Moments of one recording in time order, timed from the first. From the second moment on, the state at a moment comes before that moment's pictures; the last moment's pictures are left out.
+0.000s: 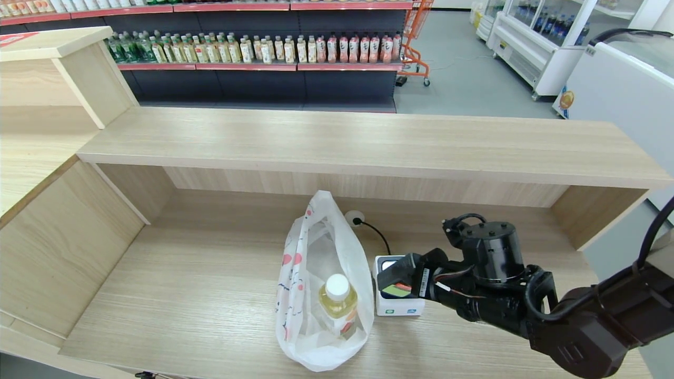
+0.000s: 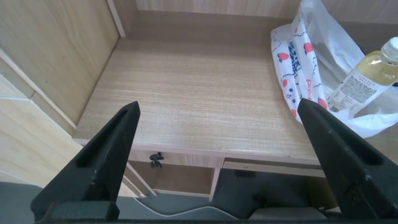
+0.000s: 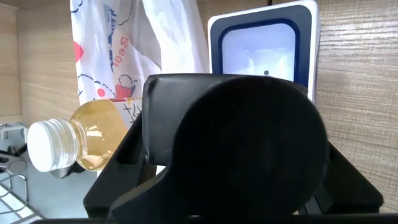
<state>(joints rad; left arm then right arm) 0.00 0.00 0.00 0.00 -0.01 0.00 0.60 1.90 -0.63 -0.79 -0.06 0.57</state>
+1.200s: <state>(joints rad) 0.00 0.00 0.00 0.00 -0.01 0.00 0.61 1.98 -0.64 -0.79 -0.06 0.61</state>
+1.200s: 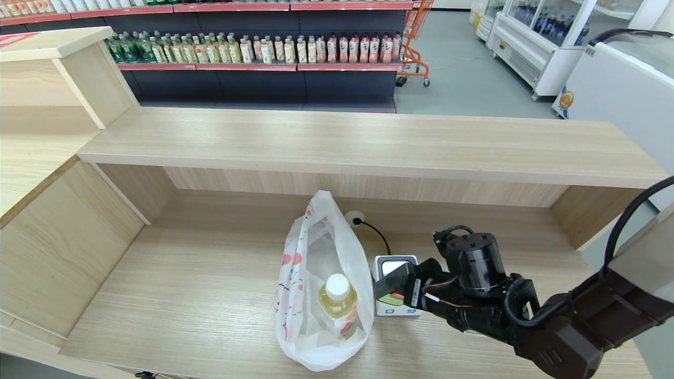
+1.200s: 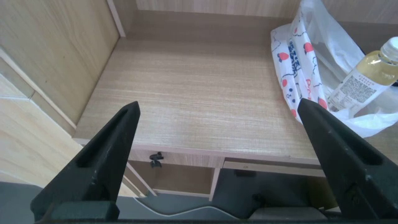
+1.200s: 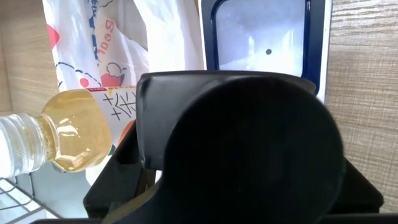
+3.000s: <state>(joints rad) 0.00 0.00 0.00 0.00 -0.01 0.00 0.70 2.00 -0.60 -1.35 -0.13 0.00</state>
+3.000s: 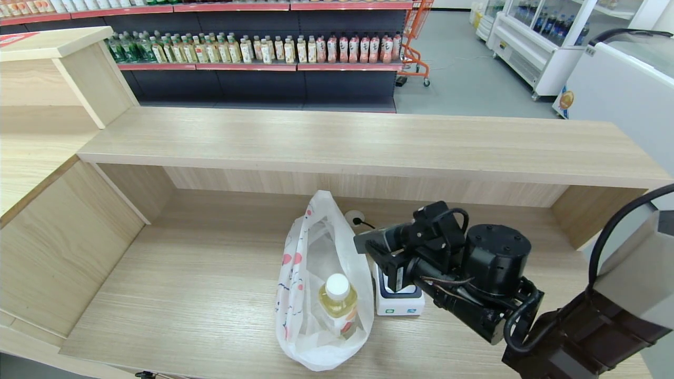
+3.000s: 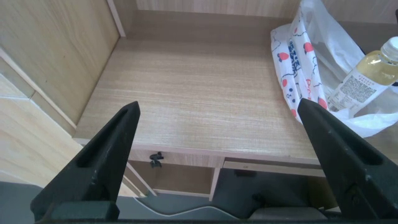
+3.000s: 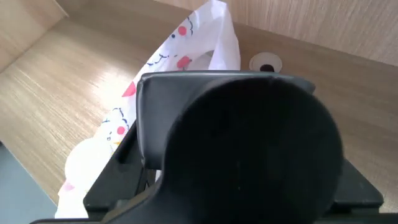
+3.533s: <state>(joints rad) 0.00 0.00 0.00 0.00 -0.01 0.00 0.70 2.03 -0.59 -1.36 -0.15 -0.02</state>
